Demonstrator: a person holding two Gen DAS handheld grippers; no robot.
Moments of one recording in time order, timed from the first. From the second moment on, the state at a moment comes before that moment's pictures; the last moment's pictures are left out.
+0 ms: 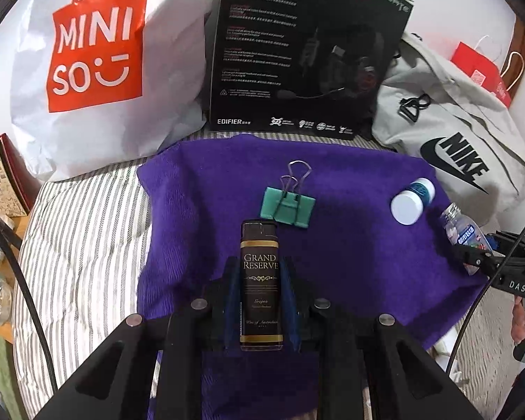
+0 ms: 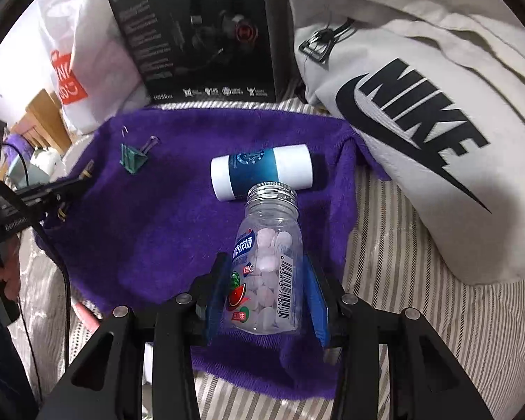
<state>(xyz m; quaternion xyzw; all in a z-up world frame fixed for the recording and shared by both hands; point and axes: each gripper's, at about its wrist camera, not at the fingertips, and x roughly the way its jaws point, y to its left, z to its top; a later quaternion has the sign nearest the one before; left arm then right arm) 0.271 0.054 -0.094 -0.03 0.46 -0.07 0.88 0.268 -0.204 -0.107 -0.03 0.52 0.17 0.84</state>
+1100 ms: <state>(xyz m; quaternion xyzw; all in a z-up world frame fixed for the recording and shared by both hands) 0.265 0.038 -0.111 0.00 0.49 -0.05 0.87 0.257 -0.189 -0.109 -0.08 0.52 0.18 0.83</state>
